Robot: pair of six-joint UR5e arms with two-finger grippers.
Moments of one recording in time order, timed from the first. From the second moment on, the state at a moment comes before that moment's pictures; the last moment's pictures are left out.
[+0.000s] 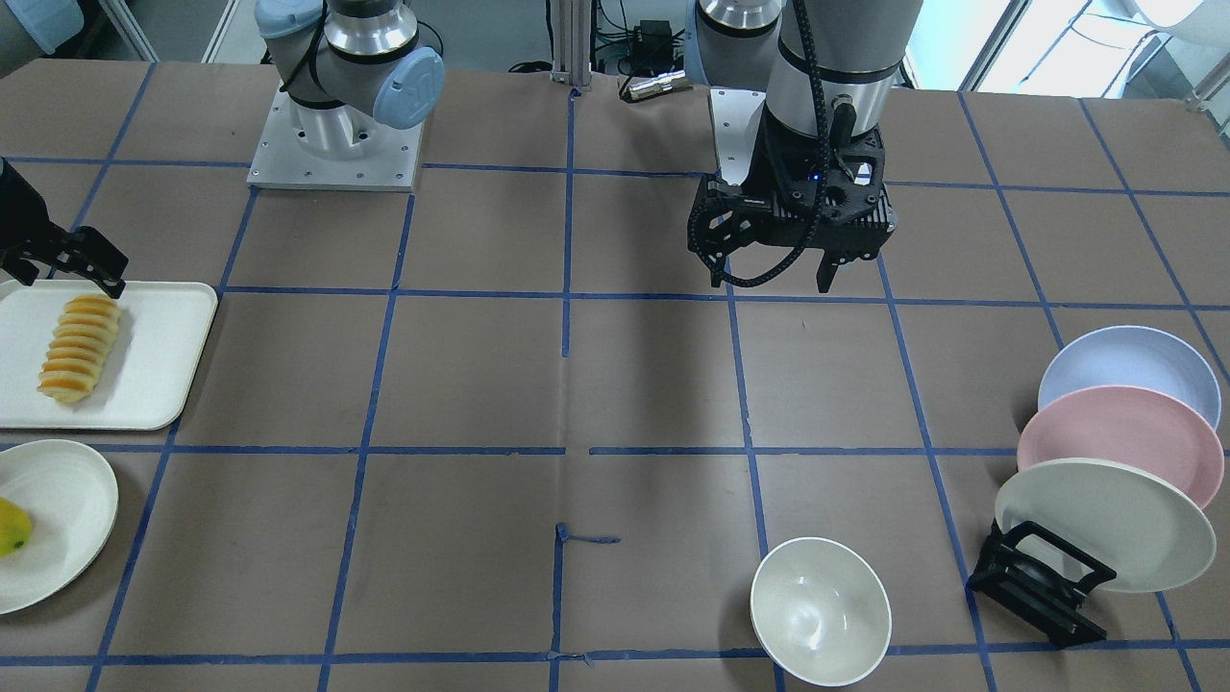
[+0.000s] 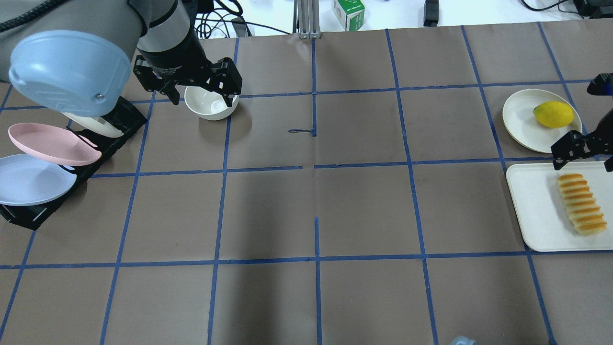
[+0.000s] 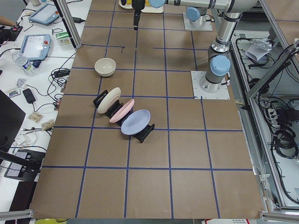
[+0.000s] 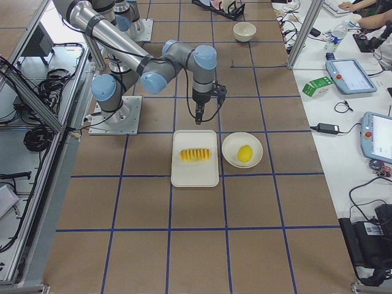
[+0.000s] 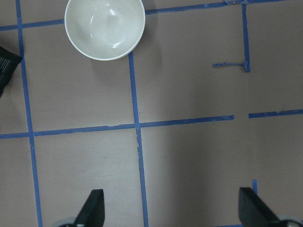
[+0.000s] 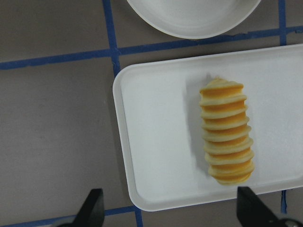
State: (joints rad) left arm -1.71 -1.64 -1.52 -1.44 1.62 -0.06; right arm 0.99 -1.60 1.98 -1.95 -1.65 -0.46
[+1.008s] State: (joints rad) left arm -1.67 -1.65 -1.51 -1.45 1.58 -0.02; right arm 0.84 -1.43 2.06 -2.19 -1.64 -0.70
